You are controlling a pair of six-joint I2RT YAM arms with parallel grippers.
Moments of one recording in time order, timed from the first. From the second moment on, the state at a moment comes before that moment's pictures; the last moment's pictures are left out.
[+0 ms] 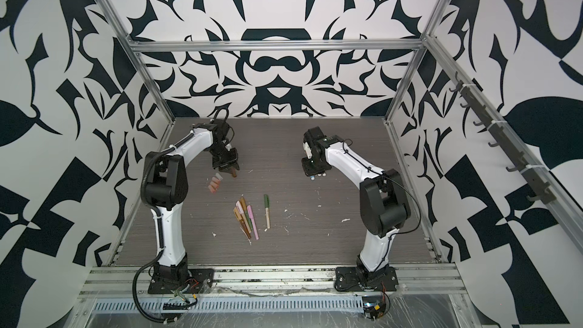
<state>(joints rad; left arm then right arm) -0.22 2.09 1.73 -1.10 0.28 -0.43 0.42 1.82 1.43 -0.86 -0.04 0.13</state>
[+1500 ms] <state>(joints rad) -0.22 1.90 1.59 -1.03 0.37 -0.50 0.46 2.05 1.59 -0.84 0.02 0.12</state>
